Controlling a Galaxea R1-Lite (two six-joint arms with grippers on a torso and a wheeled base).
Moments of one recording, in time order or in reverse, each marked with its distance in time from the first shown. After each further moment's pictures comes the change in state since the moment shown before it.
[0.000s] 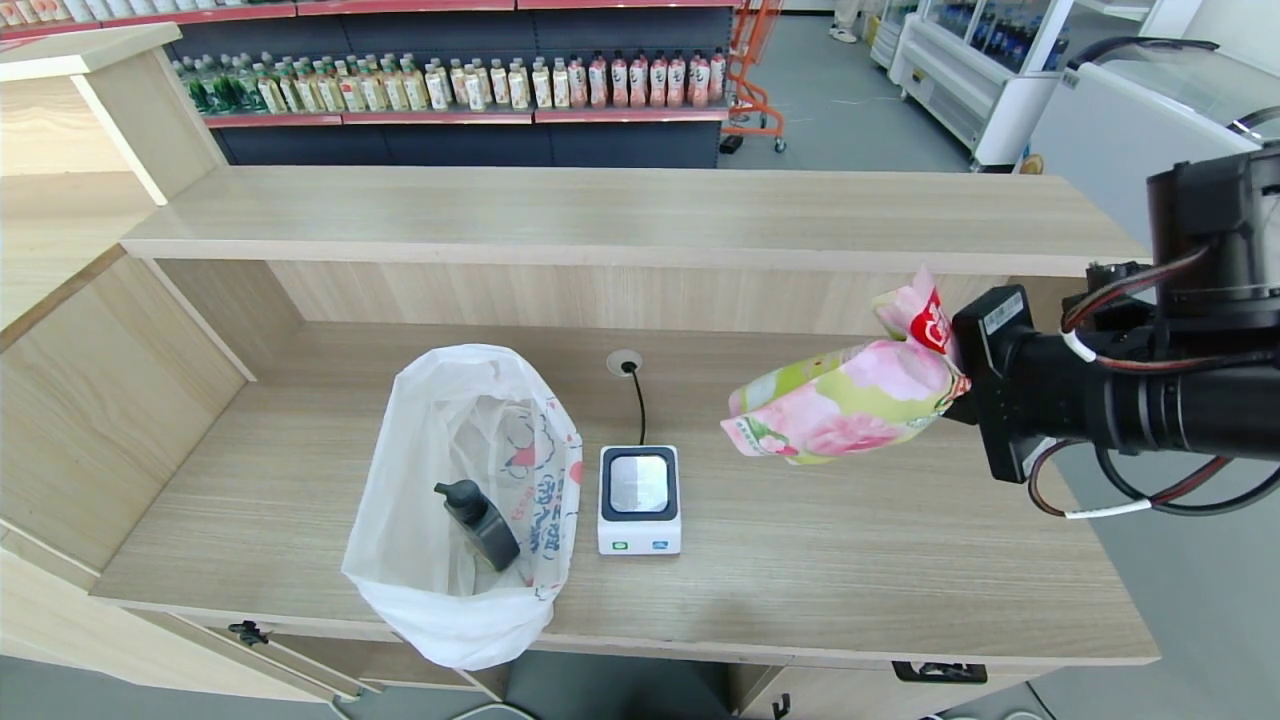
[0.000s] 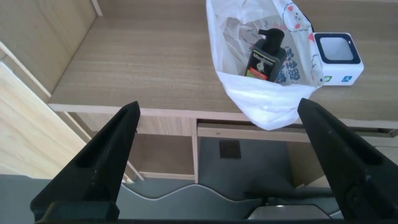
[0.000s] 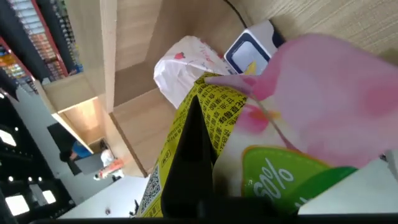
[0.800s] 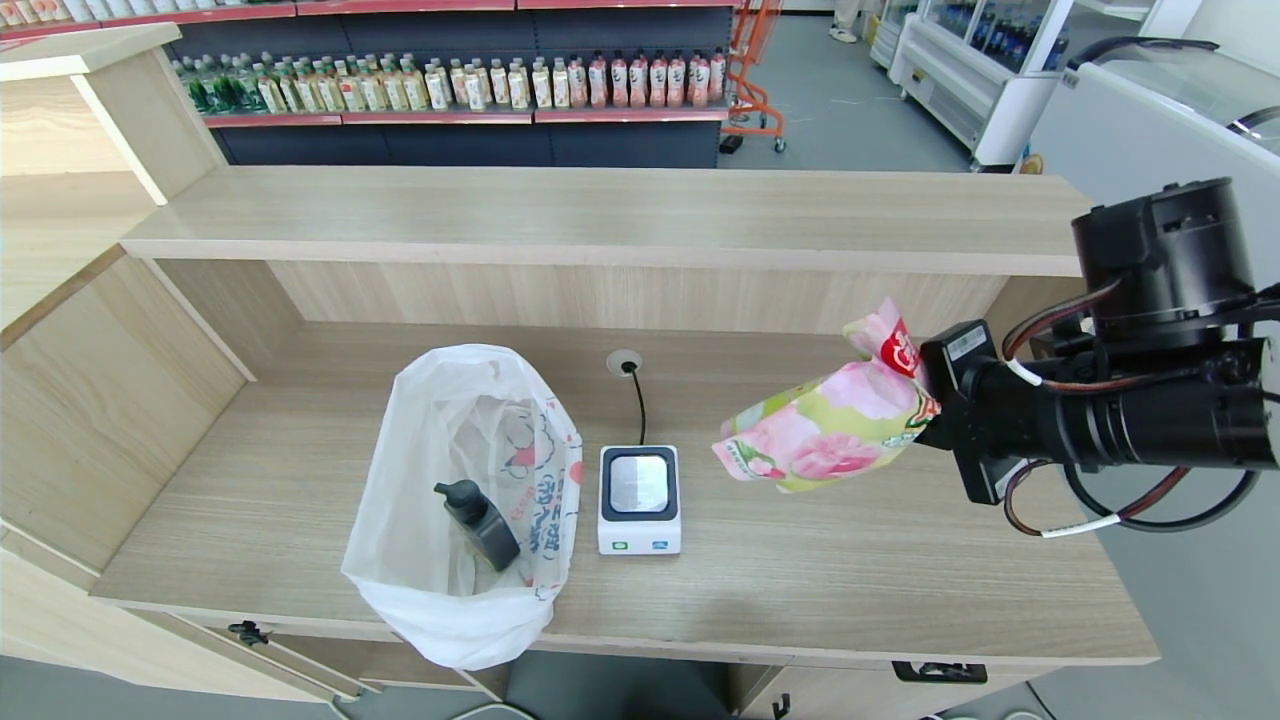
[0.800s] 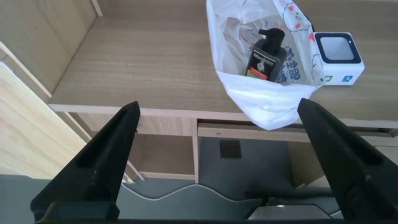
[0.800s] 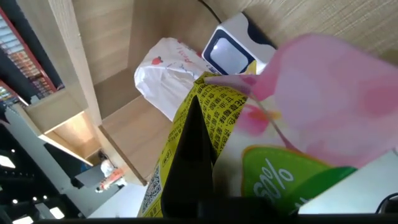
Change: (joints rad) left arm 0.000 0.000 0.000 0.000 0.000 0.003; right arm -0.008 0.063 -0.007 0.036 0.018 0.068
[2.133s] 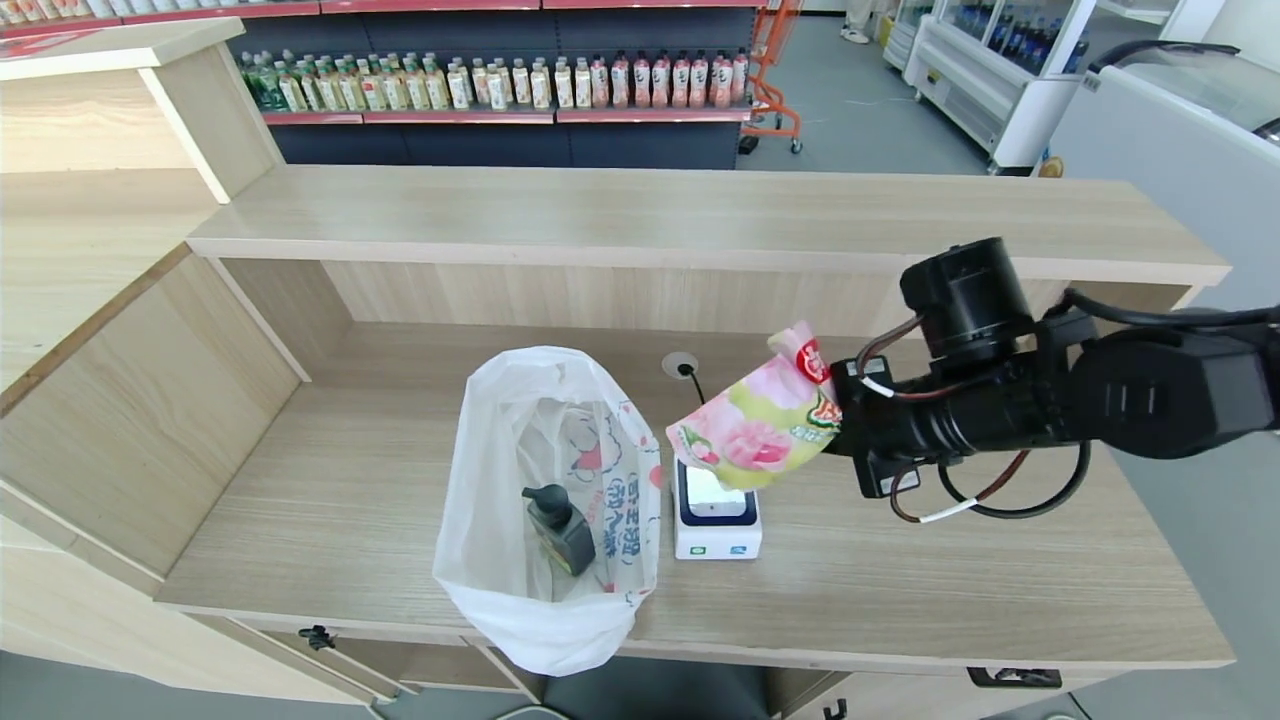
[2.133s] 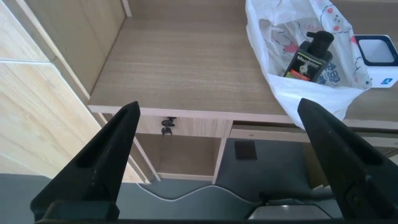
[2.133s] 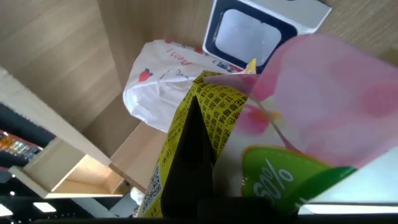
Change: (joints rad) left arm 0.000 0.000 0.000 0.000 0.000 0.000; right arm -0.013 0.273 -0.149 0.023 0.002 0.260
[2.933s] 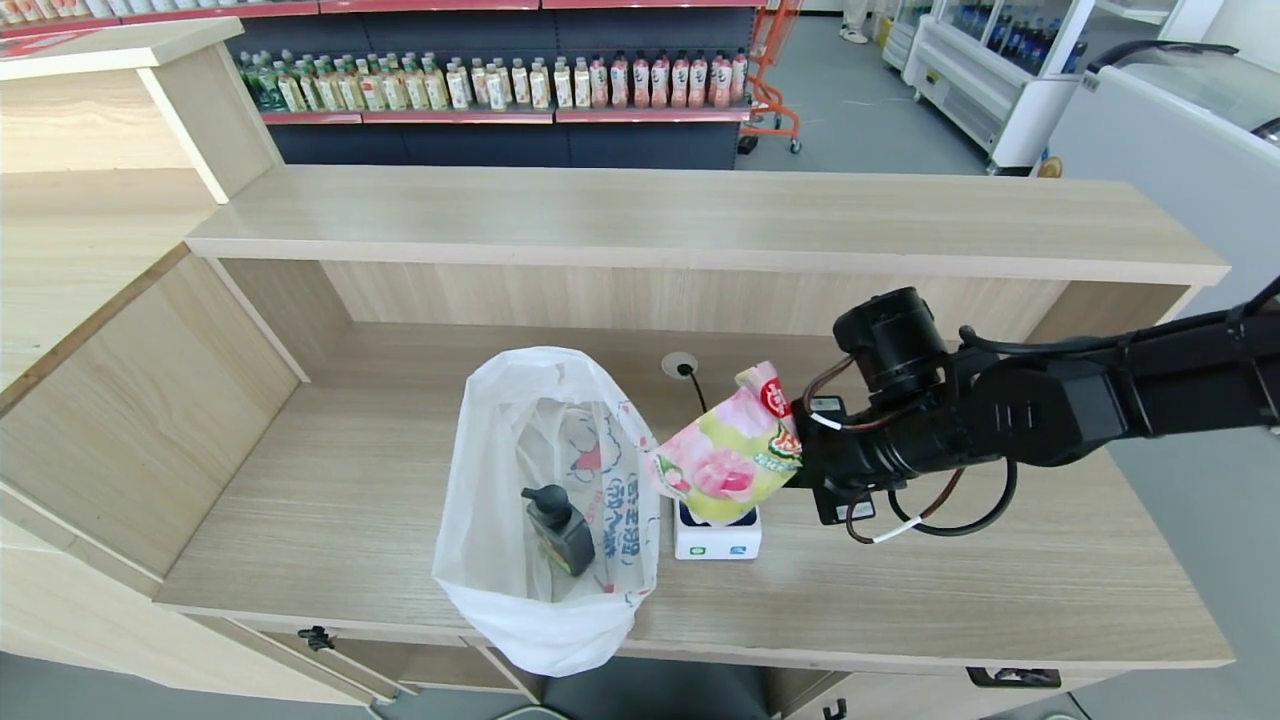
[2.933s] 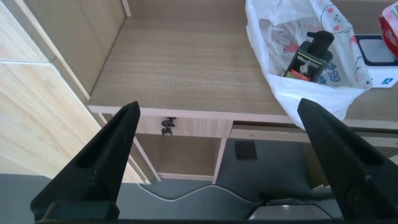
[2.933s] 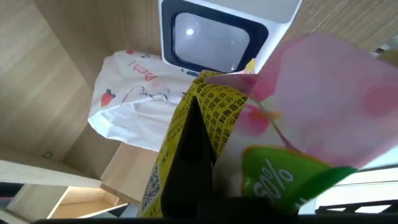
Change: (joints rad) left arm 0.000 0.000 0.000 0.000 0.000 0.002; right arm 0.020 0.141 -0.053 0.023 0.059 0.086
